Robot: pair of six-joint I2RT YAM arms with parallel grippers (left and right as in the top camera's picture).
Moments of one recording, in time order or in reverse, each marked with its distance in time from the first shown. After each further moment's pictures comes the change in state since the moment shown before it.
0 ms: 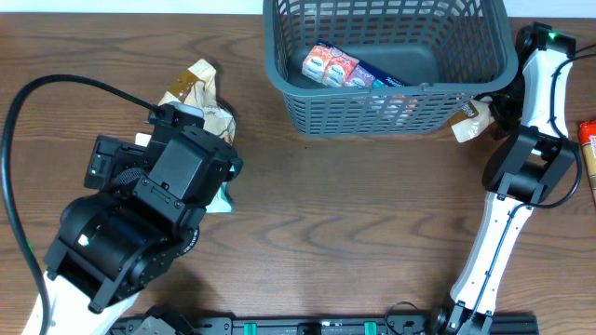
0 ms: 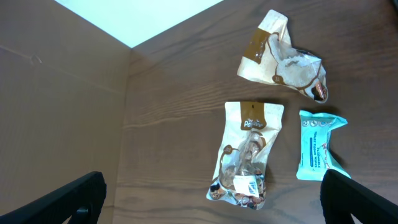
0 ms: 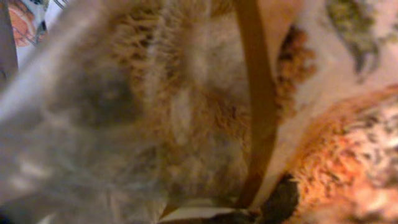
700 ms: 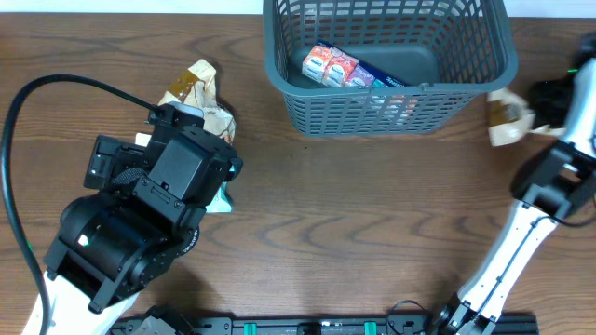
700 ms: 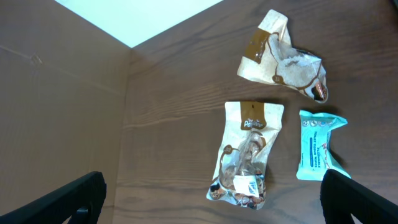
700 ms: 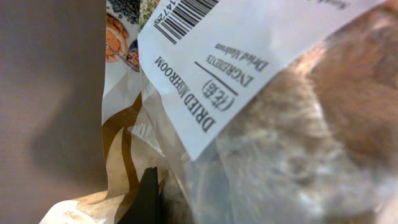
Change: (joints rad) left arm 0.000 0.000 0.000 0.000 0.000 0.000; right arm -0.206 -0.046 0.142 -0.063 -0.059 -0.082
